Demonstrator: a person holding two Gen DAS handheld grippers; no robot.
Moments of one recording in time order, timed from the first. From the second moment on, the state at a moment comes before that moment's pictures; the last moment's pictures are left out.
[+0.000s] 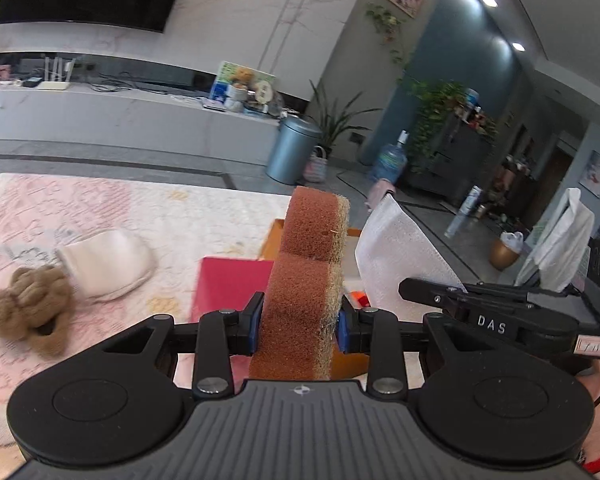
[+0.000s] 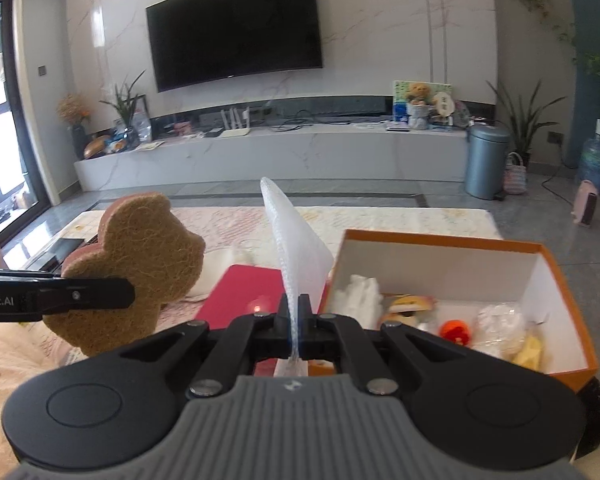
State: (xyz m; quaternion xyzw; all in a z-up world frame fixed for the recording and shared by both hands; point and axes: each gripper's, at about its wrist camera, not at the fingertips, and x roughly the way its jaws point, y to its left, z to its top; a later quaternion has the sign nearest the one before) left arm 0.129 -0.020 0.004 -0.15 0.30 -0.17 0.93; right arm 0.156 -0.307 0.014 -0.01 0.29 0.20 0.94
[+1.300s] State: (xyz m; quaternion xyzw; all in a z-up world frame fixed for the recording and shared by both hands) left arm 0.284 -0.166 -0.037 -0.11 0.42 -0.22 0.88; right arm 0.262 -0.399 -0.054 -0.07 0.39 0.06 0.92
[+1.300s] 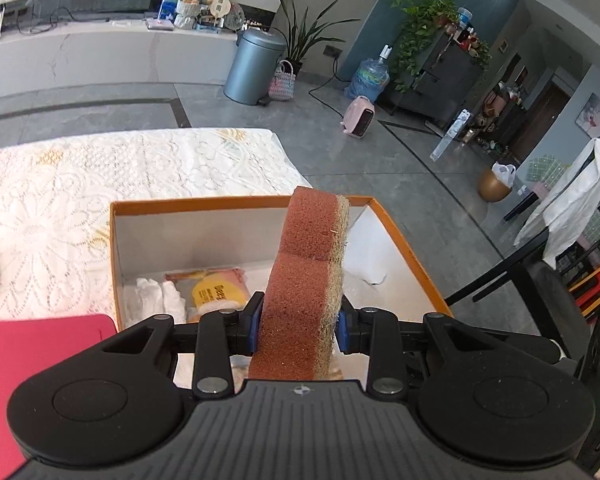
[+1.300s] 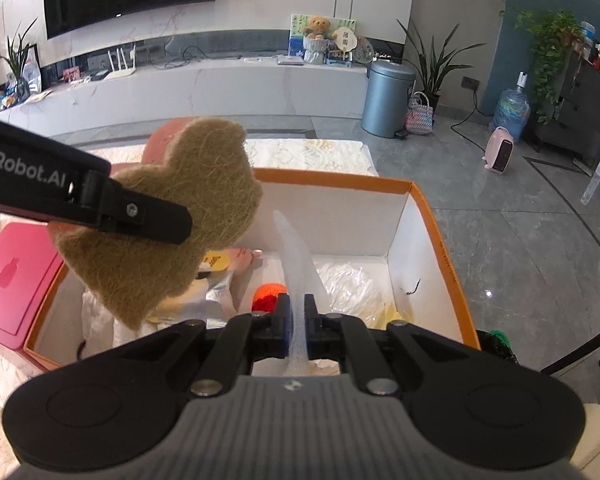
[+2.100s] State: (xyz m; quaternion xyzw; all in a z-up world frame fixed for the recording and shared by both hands) left arm 0.262 -0.137 0.000 -0.16 0.35 -0.20 0.90; right arm 0.235 -0.386 -0.030 -0.11 0.36 0.06 0.92
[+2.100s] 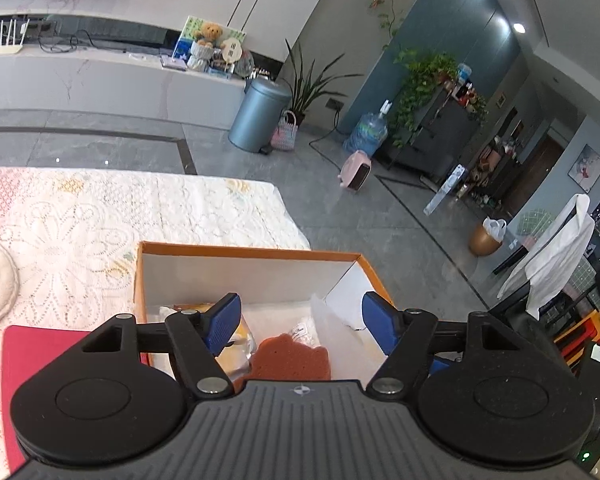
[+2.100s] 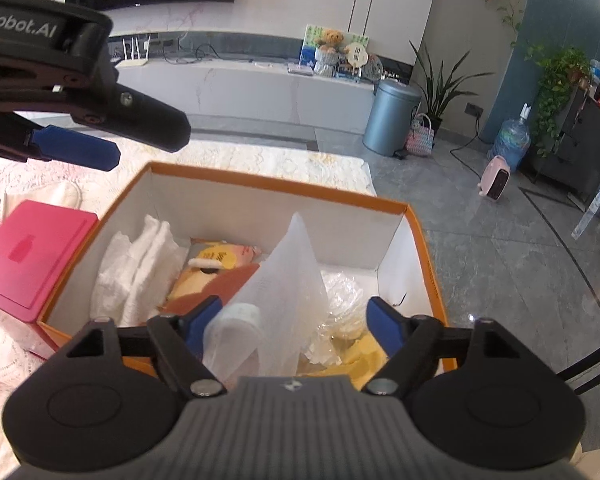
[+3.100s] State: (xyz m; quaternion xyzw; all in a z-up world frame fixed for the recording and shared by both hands) left arm 0.122 -0.006 -0.008 -0.09 0.27 -0.08 0.95; right arm 0.139 -0.258 -0.013 -0.01 0.30 0.18 0.93
